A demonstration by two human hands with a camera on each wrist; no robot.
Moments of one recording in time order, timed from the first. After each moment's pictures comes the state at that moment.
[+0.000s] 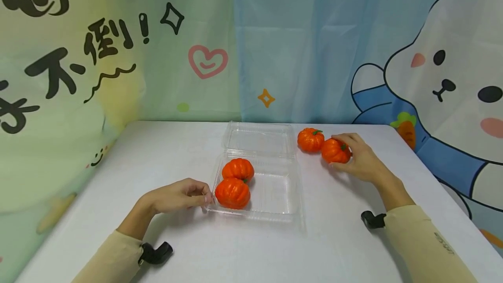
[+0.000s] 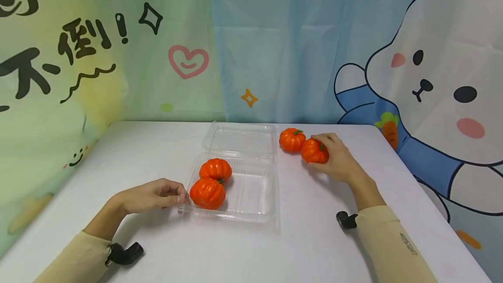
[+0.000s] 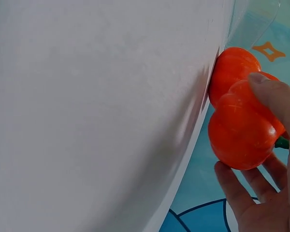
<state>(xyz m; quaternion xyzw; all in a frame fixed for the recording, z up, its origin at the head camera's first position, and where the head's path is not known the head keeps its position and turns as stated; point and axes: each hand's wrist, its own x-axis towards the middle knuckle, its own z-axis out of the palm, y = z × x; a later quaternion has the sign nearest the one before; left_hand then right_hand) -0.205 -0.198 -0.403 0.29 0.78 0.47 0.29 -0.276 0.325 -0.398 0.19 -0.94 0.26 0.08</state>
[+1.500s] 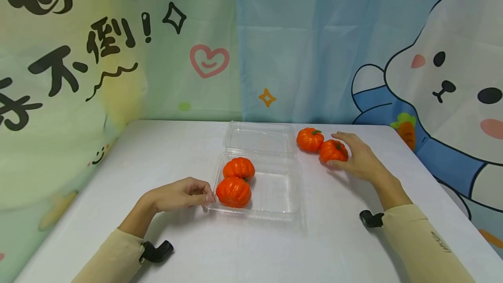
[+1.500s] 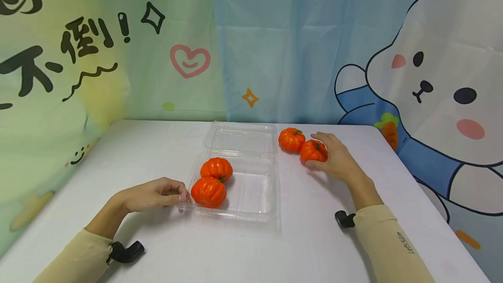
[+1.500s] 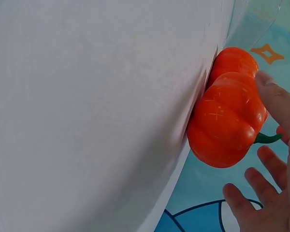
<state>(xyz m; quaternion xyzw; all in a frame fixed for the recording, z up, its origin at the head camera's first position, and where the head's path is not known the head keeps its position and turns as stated) -0.203 -0.196 -0.401 0.28 0.78 0.47 0.30 -0.274 0.319 -0.392 0.17 -0.95 0.25 0.07</state>
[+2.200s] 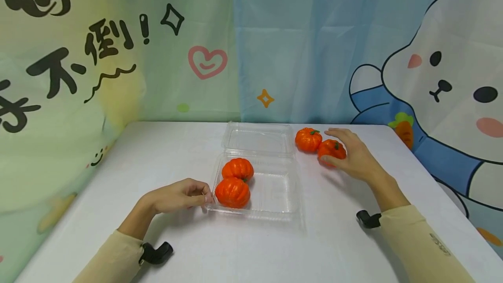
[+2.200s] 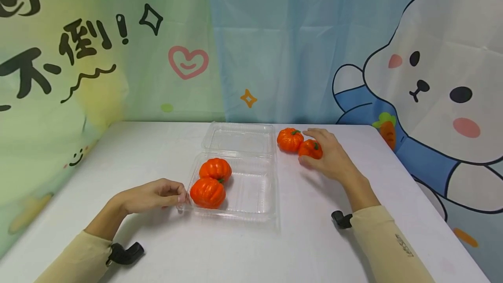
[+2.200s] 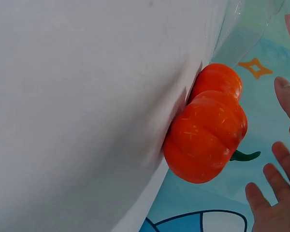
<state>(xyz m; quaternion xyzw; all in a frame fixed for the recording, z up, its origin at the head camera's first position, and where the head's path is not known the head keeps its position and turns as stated) -0.203 -0.197 -0.403 0.28 0.78 0.47 0.29 -0.269 0.302 -0.383 0.20 -0.94 0.25 0.12</state>
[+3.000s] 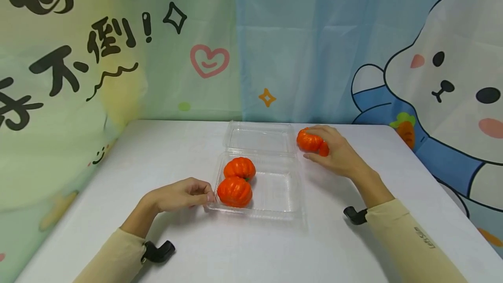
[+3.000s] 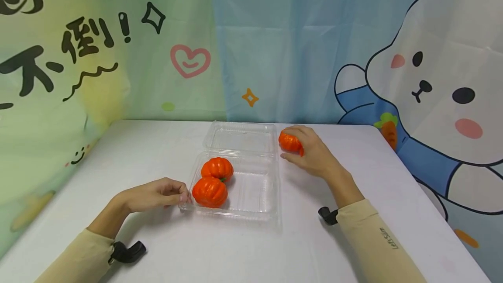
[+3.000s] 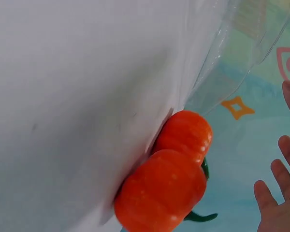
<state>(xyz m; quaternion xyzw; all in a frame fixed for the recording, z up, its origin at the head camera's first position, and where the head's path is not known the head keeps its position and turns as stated) -0.202 -0.196 -0.402 0.28 0.78 0.47 0.29 -0.275 0.256 -0.374 0.31 -0.90 0.27 0.17</state>
